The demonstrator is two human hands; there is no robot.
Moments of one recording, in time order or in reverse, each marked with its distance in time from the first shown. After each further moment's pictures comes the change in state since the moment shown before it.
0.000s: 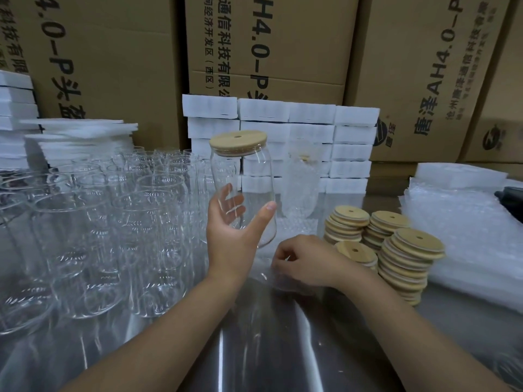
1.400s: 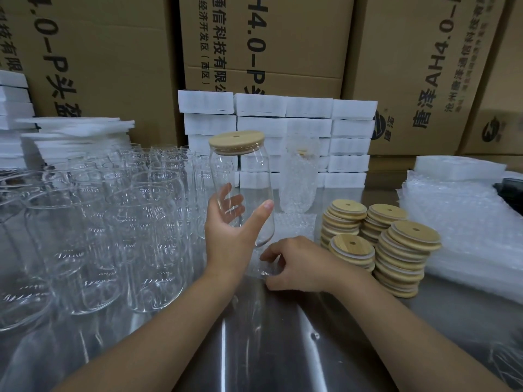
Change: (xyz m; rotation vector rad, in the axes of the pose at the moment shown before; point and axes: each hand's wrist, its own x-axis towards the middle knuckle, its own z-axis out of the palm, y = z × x) left_hand 0.000 -0.007 0.000 0.013 -0.036 -0.029; right_hand -0.001 0.001 0.014 -0.031 -0.012 -0.100
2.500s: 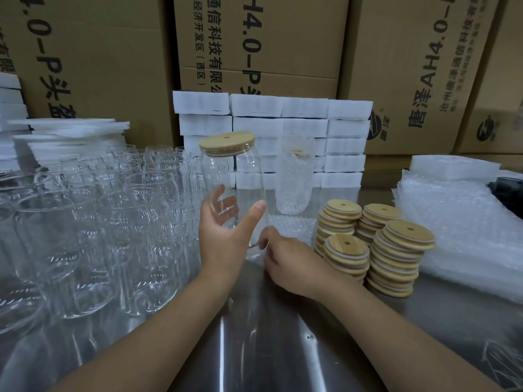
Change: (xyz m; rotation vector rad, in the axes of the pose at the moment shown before) left_hand 0.001 -0.002 0.002 -0.035 0.034 0.010; right_hand -0.001 -0.008 0.009 0.022 0.129 0.005
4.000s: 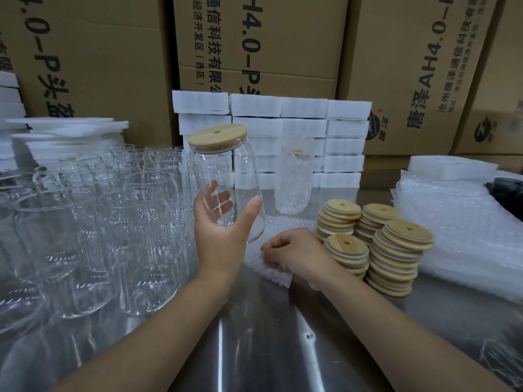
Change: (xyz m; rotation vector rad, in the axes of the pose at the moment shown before) left_hand 0.001 0.000 -0.001 -0.008 0.062 0.074; right_hand 0.002 -0.003 -0.006 0.645 0.121 0.428
